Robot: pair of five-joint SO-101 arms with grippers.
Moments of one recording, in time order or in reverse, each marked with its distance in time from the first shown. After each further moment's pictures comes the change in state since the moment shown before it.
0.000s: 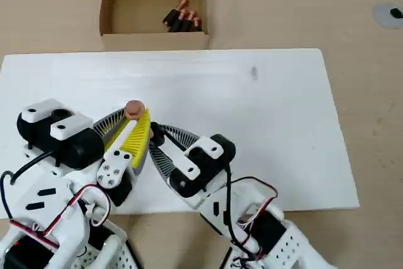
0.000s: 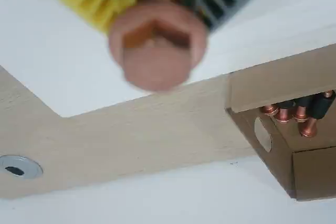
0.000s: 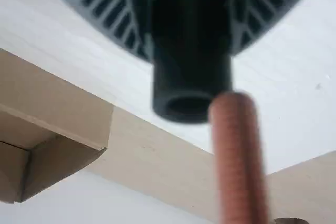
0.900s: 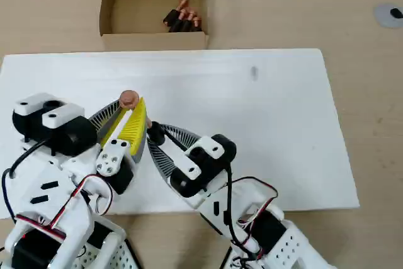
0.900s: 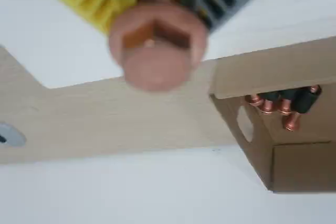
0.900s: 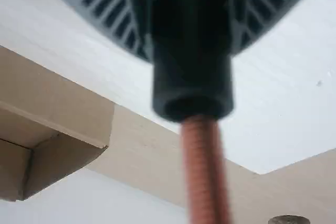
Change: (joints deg) left arm -3.7 0.0 3.5 -5.4 4.3; right arm 0.0 0.0 -0.1 0.0 0.0
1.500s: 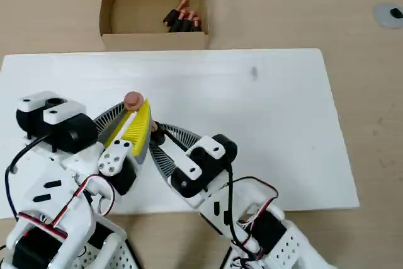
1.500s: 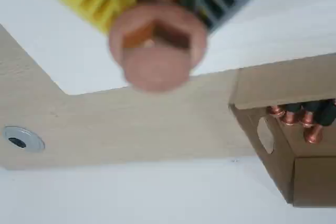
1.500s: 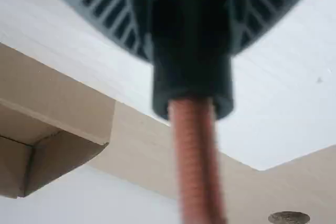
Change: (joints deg) left arm 1.7 0.4 0.3 0.0 1.9; right arm 0.0 0.0 0.0 0.0 0.0
